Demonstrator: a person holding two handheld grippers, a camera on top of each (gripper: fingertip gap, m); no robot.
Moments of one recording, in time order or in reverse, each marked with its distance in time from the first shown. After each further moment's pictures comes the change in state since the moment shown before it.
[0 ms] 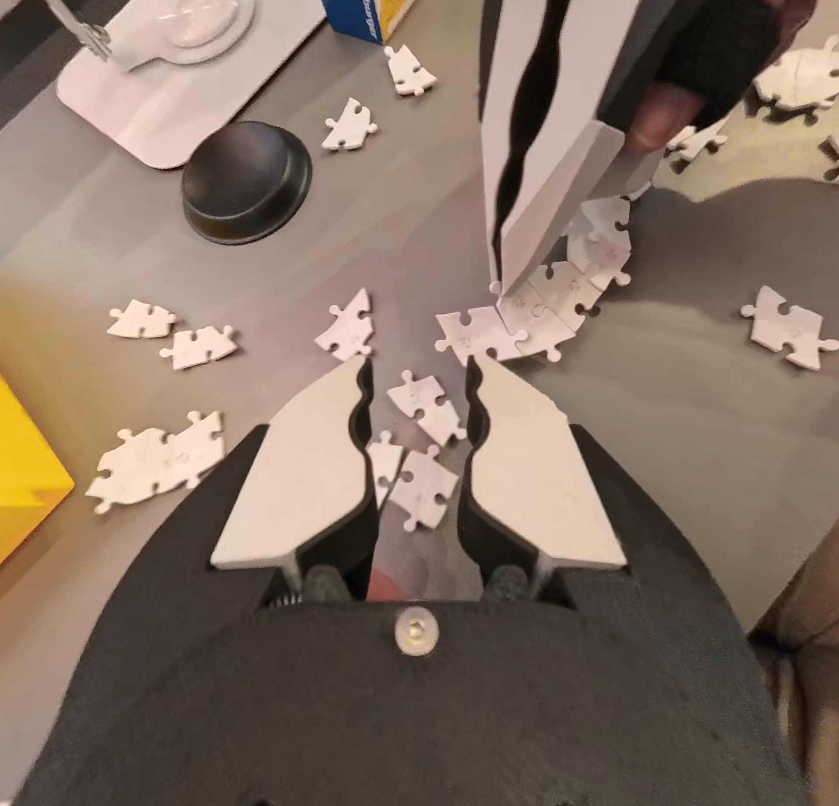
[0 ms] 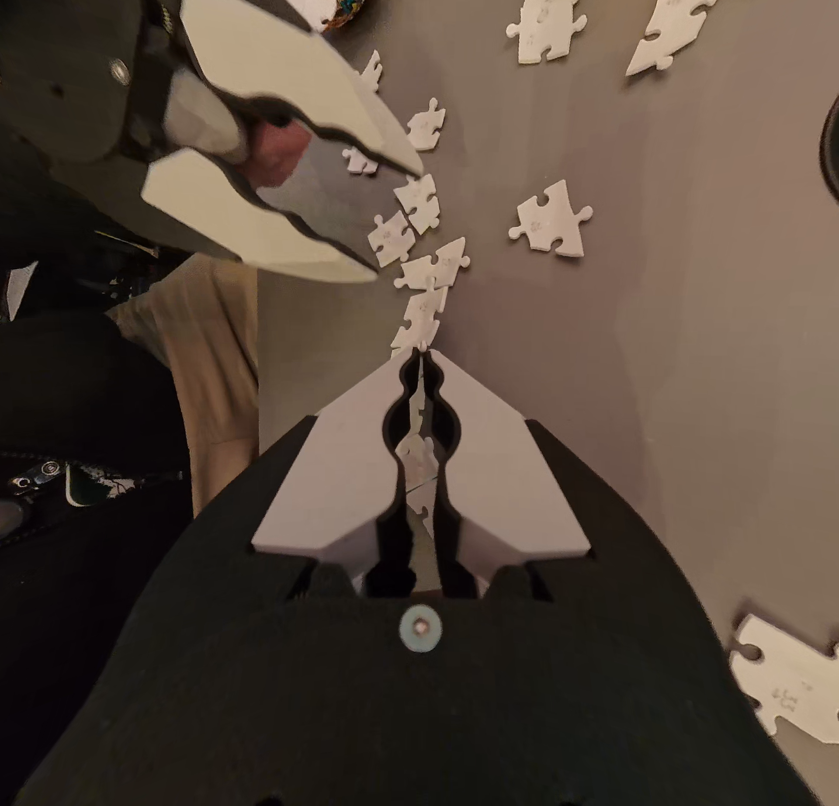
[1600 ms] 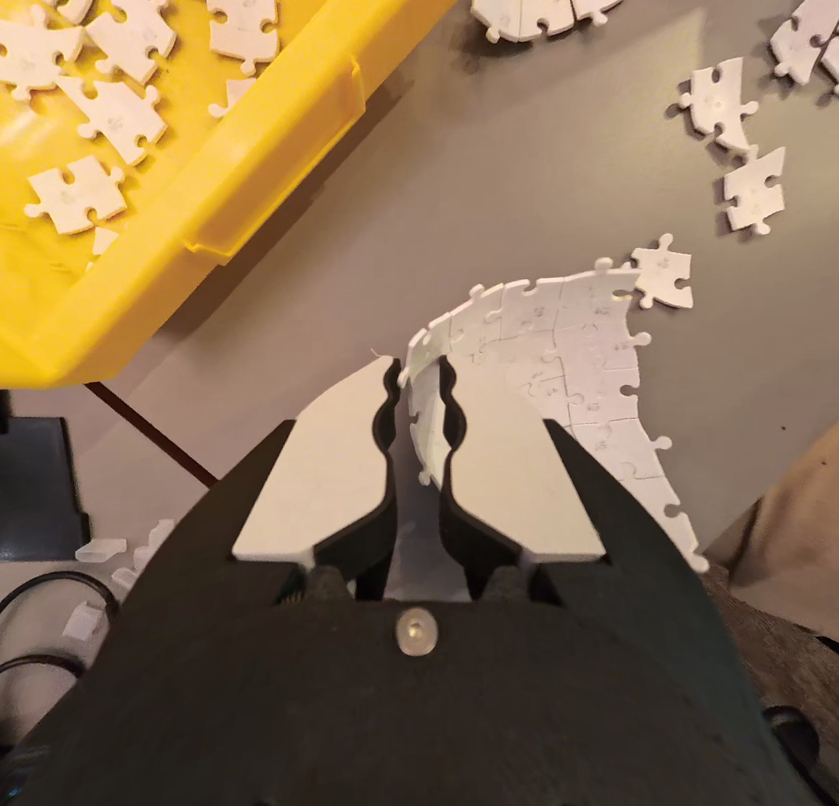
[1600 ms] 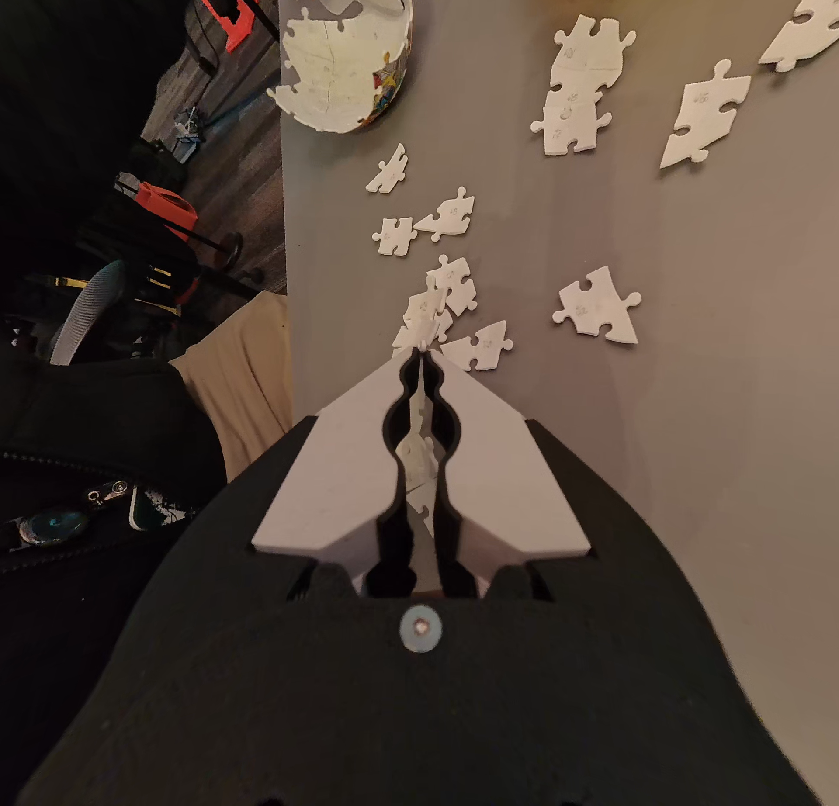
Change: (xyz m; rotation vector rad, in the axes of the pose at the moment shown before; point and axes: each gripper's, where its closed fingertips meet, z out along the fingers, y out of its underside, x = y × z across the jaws) left arm -0.197 0.173 -0.111 -0.341 0.149 -0.147; right arm -0.021 -0.037 0.024 0.098 0.001 0.056
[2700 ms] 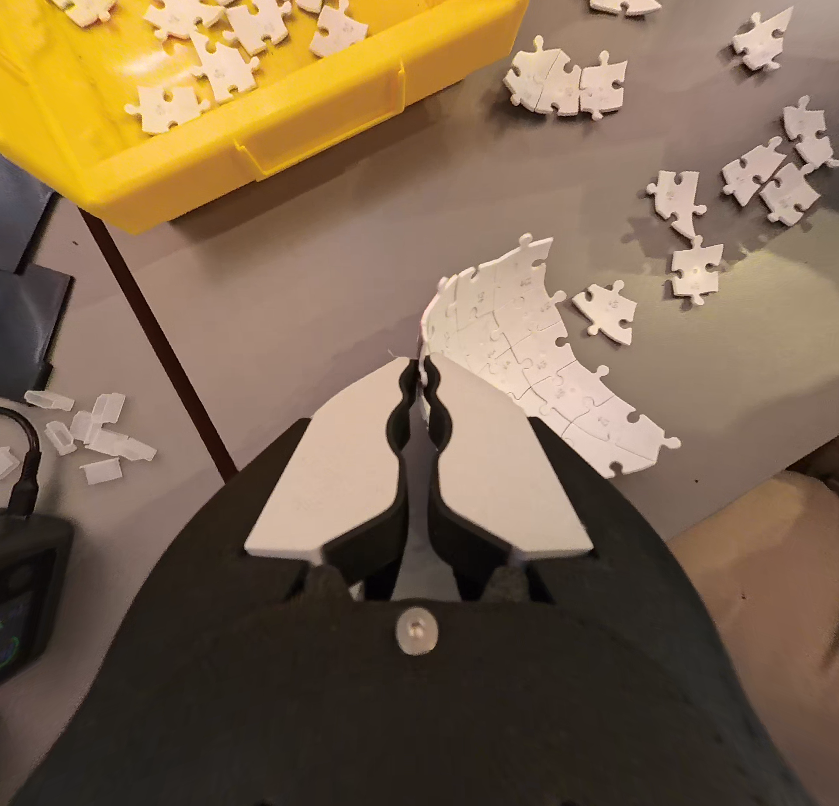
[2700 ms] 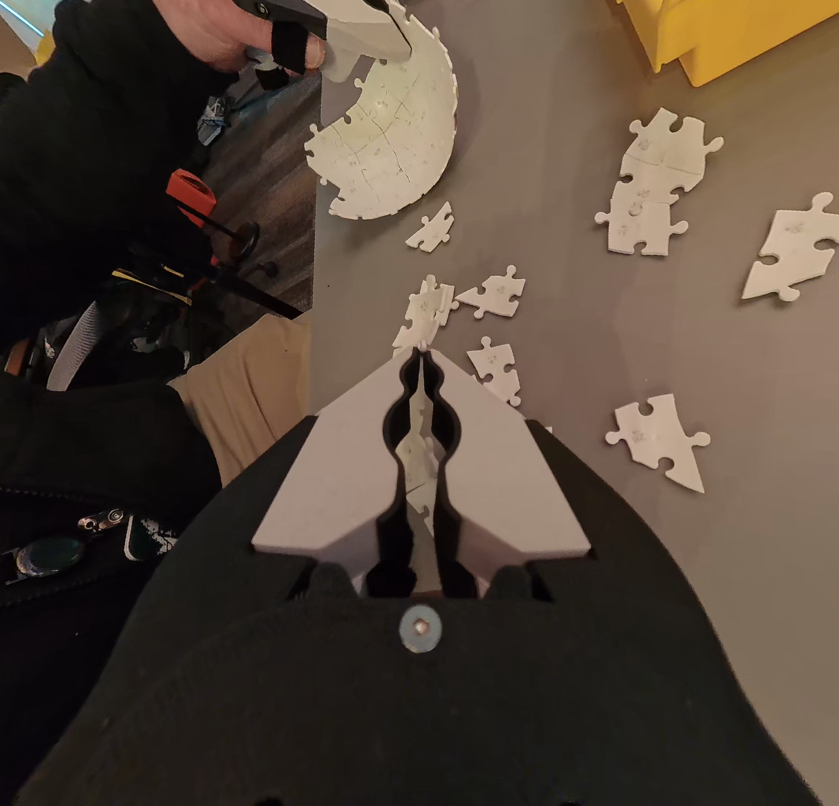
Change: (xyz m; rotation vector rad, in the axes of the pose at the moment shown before) left arm 0.023 0.011 -0.031 0.182 -0.157 -0.251; right arm -0.024 -0.034 0.036 -0.004 -0.051 -0.076
